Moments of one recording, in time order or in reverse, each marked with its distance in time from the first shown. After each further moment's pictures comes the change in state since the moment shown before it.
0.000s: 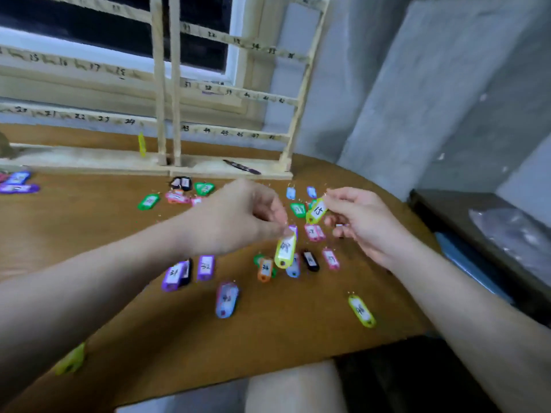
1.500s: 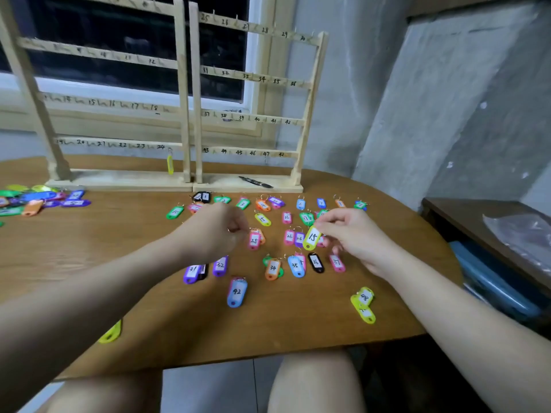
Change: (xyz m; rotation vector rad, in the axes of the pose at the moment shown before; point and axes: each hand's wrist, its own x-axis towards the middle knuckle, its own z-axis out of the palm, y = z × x) left_hand -0.024 -0.027 0.000 0.460 0.209 -0.168; right_hand -0.002 0.028 -0.012 -0.217 -0.087 -0.043
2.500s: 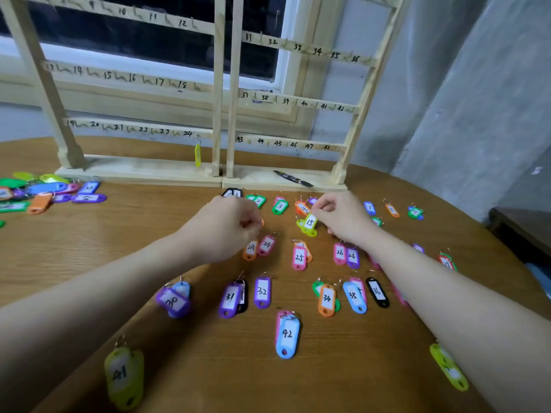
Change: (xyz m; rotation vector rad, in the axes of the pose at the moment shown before) left_hand 0.044 -0.082 -0.010 0.014 0.041 0.016; right_hand 0.128 -0.009 0.088 -0.458 0.035 -0.149
